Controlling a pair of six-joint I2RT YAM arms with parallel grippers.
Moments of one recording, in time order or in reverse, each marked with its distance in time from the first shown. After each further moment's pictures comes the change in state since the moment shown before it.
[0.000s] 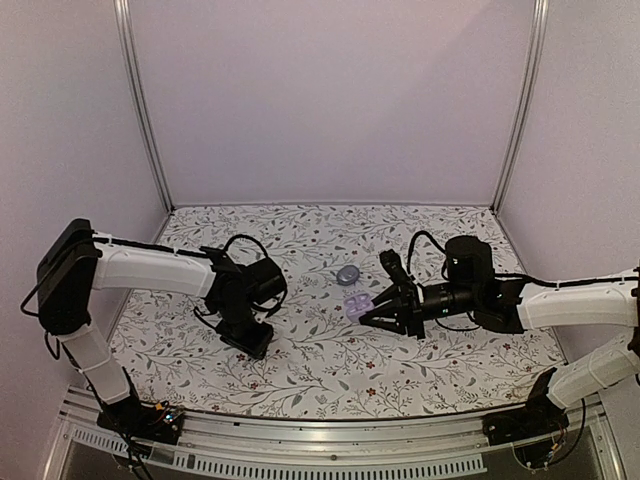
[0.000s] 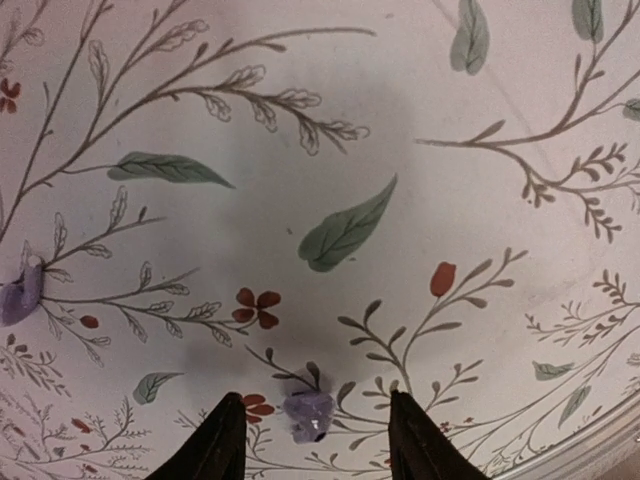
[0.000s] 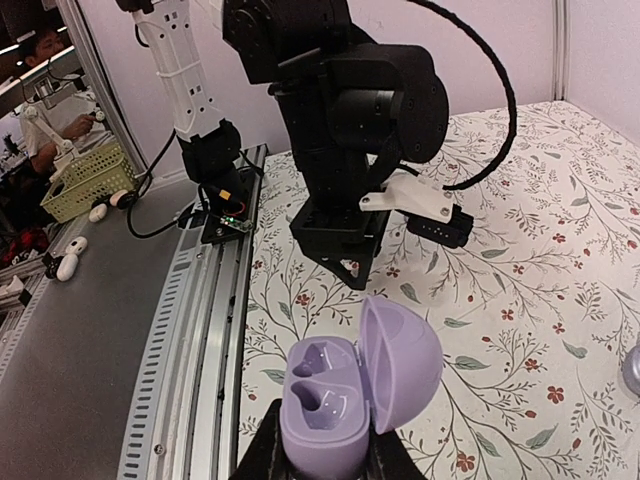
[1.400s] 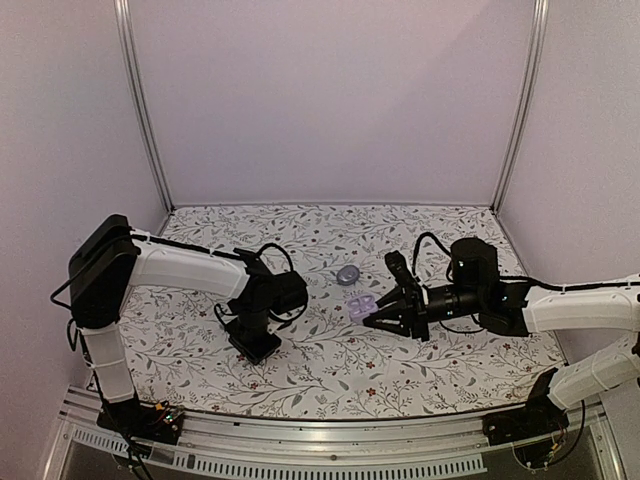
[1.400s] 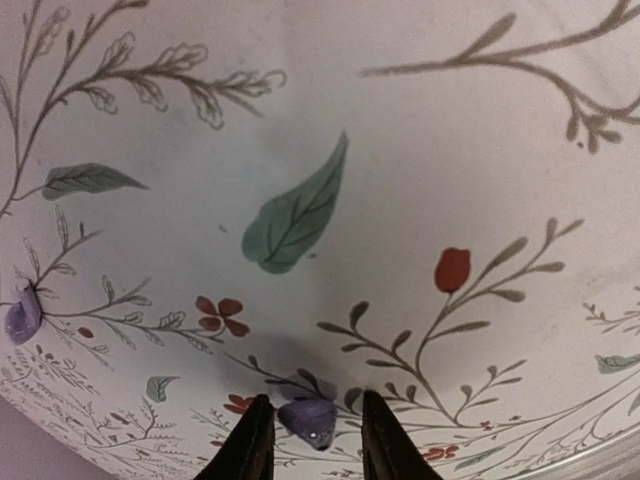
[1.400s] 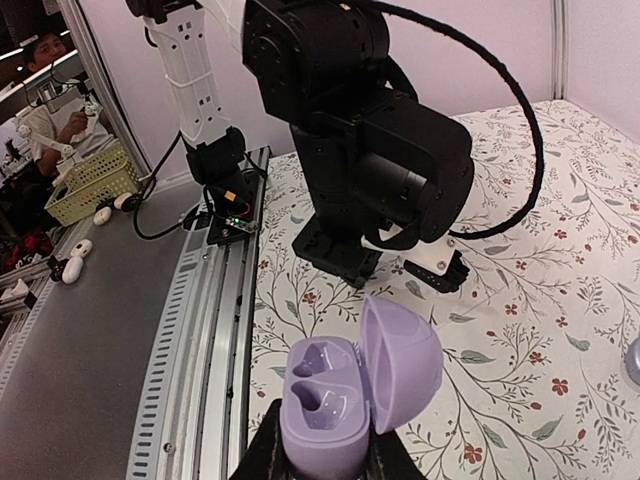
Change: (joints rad) left arm -0.076 0.193 0.172 -0.232 -0.099 0.138; right arm 0.000 -0.042 -0.027 -0.004 0.001 0.019
